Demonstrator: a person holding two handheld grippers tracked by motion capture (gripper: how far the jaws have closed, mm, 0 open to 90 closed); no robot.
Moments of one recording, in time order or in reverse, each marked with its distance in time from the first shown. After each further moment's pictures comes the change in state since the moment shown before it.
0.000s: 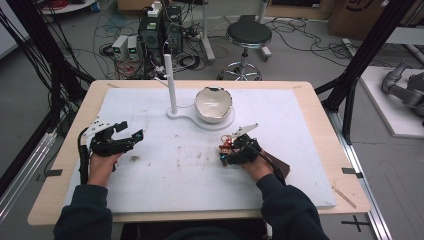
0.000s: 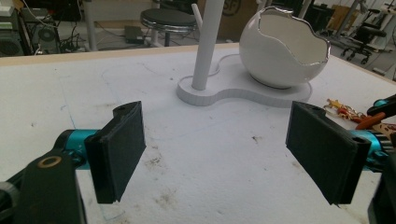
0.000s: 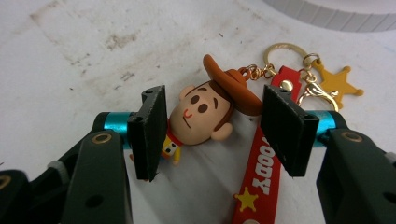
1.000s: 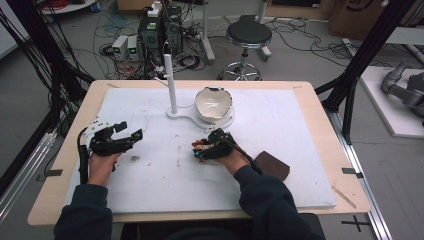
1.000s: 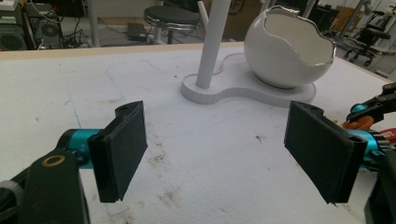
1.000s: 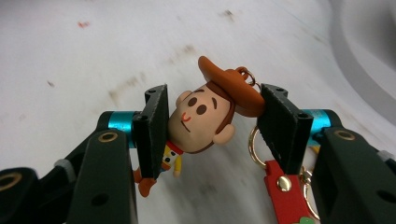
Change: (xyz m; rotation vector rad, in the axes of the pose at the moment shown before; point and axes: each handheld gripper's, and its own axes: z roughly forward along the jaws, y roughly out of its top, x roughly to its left) left arm 0.003 0.000 -0.001 0.009 0.010 -0.016; right arm 0.037 0.054 0.037 -0.088 0.176 -0.069
